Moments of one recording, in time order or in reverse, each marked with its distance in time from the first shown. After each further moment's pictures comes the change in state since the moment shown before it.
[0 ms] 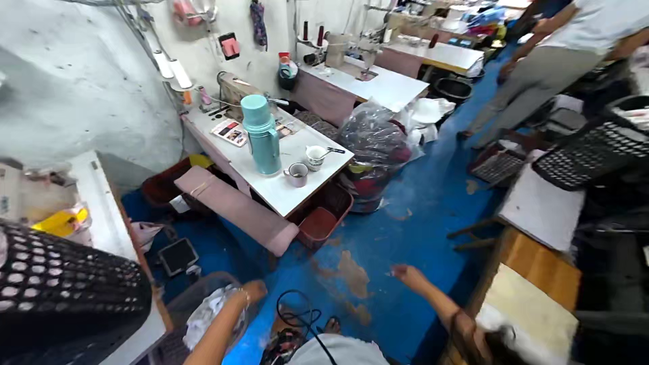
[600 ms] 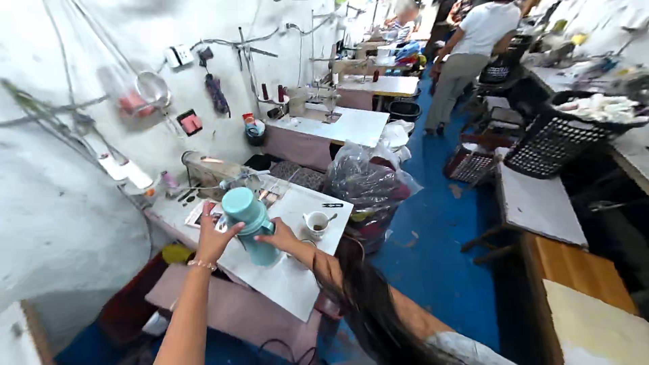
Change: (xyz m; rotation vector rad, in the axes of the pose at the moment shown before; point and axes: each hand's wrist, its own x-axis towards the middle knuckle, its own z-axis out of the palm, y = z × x) left_hand 0.065 0.136 -0.452 -0.458 0.948 0.683; right_hand 0.175 -0.546 -0.039 0.526 0.149 -0.613
